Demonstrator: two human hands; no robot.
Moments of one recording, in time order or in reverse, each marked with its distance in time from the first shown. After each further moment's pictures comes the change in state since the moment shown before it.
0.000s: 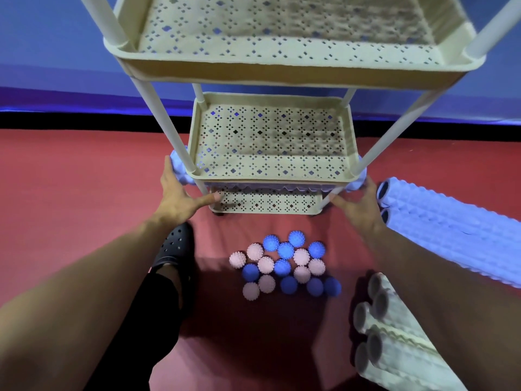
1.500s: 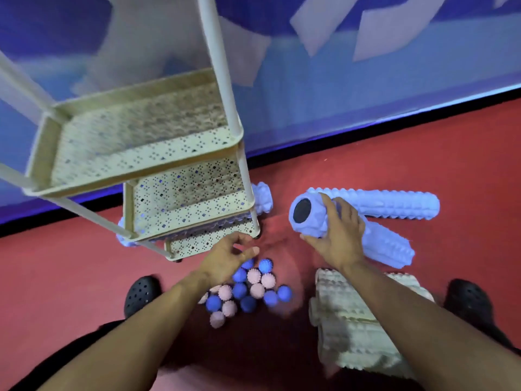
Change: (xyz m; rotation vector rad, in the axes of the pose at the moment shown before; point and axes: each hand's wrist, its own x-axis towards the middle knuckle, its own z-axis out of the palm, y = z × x) left_hand -0.150 0.181 0.142 0.140 -0.605 0.139; right_hand -0.083 -0.005 -0.164 -0.827 0.307 -0.386
